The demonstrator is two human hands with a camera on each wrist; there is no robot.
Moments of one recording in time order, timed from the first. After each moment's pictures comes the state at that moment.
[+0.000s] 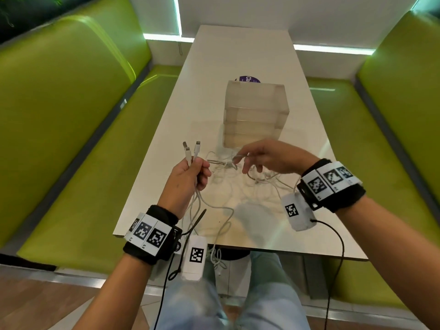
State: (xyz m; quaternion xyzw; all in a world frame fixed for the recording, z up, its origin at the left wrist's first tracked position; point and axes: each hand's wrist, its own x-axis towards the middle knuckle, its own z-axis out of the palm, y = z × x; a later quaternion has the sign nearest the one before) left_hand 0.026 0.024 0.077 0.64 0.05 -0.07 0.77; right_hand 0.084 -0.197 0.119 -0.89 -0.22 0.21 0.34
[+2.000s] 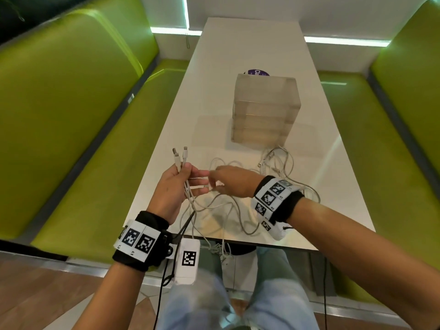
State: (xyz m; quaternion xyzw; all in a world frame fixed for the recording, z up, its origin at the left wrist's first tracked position) left_hand 0.011 0.053 0.069 0.62 0.11 -0.07 0.78; right_hand 0.075 -0.106 0.047 -0.91 -0.33 0.20 0.14
